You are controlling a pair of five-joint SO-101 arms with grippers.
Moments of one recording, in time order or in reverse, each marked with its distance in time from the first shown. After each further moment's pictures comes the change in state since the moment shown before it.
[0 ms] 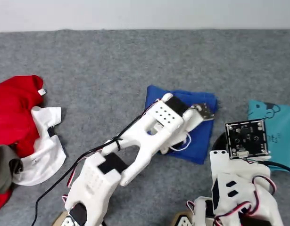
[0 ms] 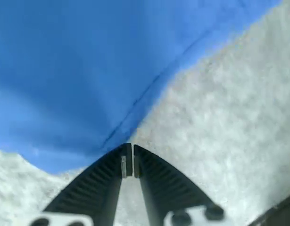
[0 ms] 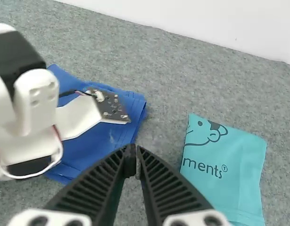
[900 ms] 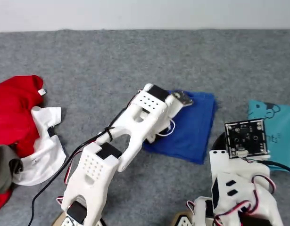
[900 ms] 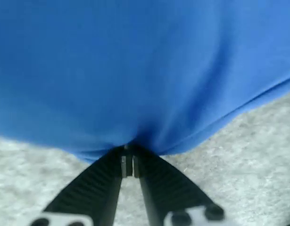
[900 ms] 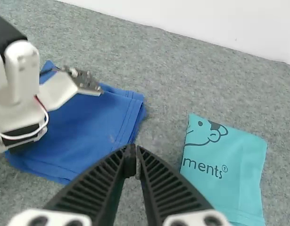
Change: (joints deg) left arm -9.4 8.7 -8.6 -0.5 0.1; right arm 0.0 0.0 1.5 -0.7 0.2
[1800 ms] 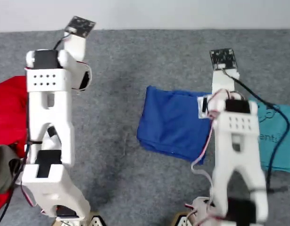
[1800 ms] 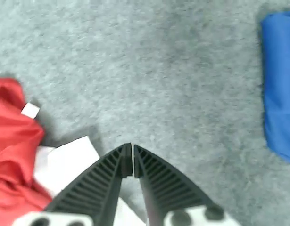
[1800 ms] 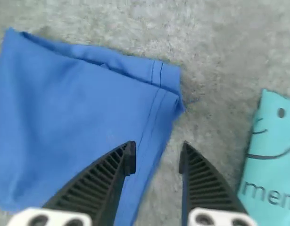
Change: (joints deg) left arm -36.5 -25.9 -4.7 0.5 -3.4; right arm -3.4 65.3 -8.8 -28.2 -8.4
